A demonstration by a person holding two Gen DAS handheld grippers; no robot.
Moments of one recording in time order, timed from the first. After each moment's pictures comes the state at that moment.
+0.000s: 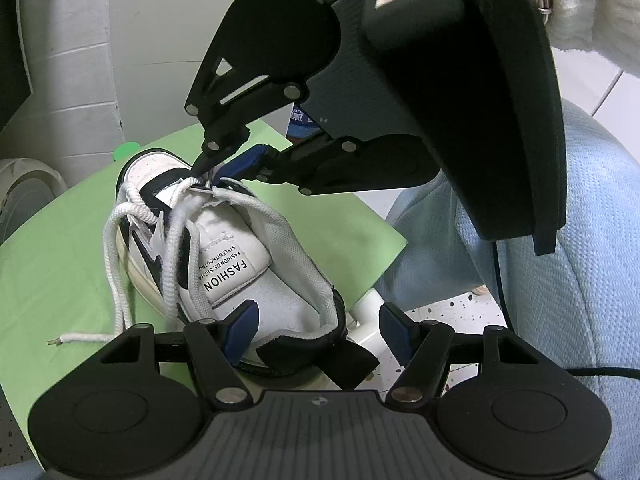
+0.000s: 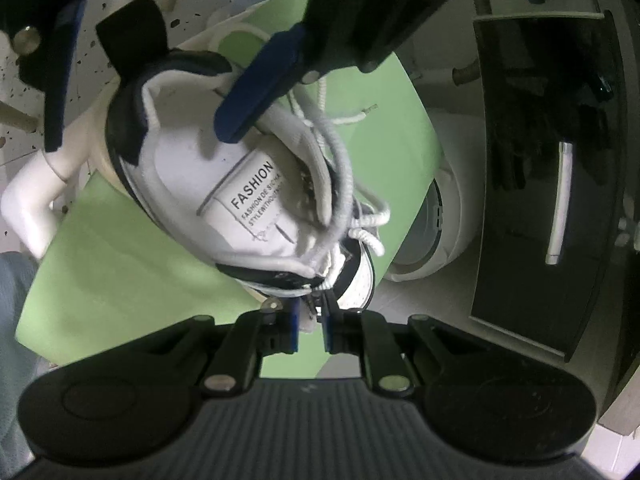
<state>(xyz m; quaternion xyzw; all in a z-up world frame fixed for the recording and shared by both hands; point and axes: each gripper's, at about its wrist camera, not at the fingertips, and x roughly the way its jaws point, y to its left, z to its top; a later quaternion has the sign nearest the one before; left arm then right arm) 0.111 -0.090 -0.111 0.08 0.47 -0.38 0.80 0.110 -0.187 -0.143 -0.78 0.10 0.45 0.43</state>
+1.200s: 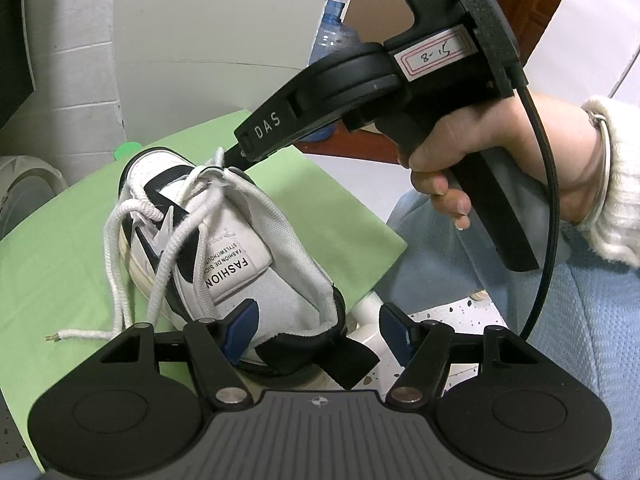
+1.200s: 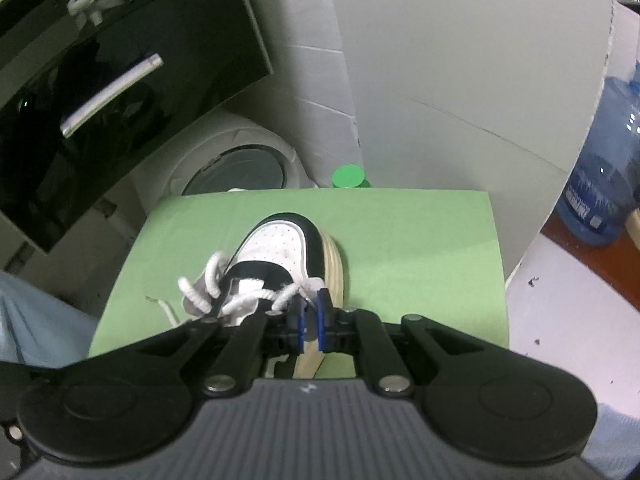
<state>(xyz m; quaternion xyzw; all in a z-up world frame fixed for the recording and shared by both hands) 0.103 -0.087 -0.111 0.07 0.46 -0.38 0.80 0.199 -0.247 -0.107 0.05 0.45 0.18 0.87</state>
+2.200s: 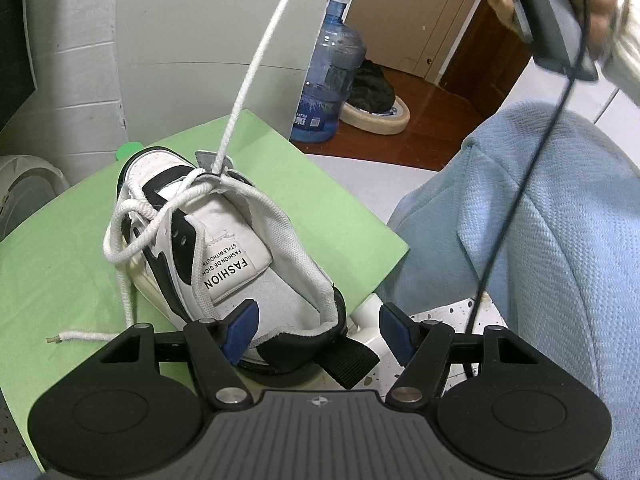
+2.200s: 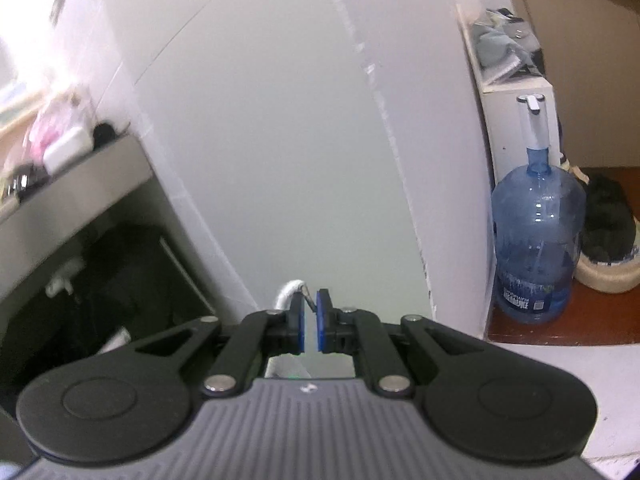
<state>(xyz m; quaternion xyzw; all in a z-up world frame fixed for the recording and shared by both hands) 0.103 -0.088 -0.109 0.07 0.46 -0.37 0.80 0.208 -0.363 0.014 0.16 0.26 0.07 0.95</state>
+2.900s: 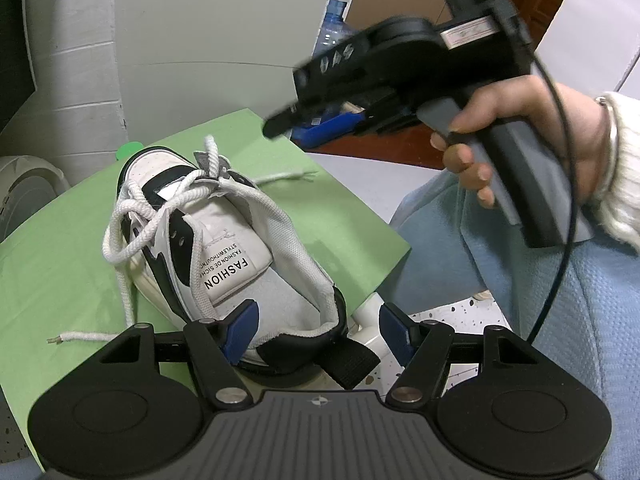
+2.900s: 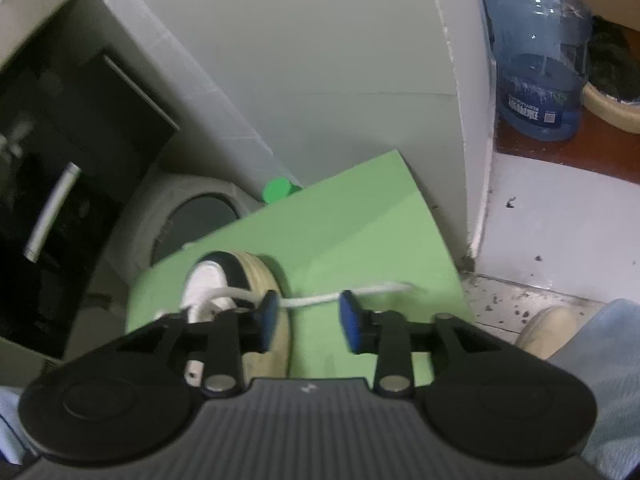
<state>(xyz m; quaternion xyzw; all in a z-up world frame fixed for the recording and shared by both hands) 0.105 -0.087 -0.109 0.07 0.46 -0.37 0.80 0.199 -0.332 -0.117 0.24 0.46 0.08 0.85</state>
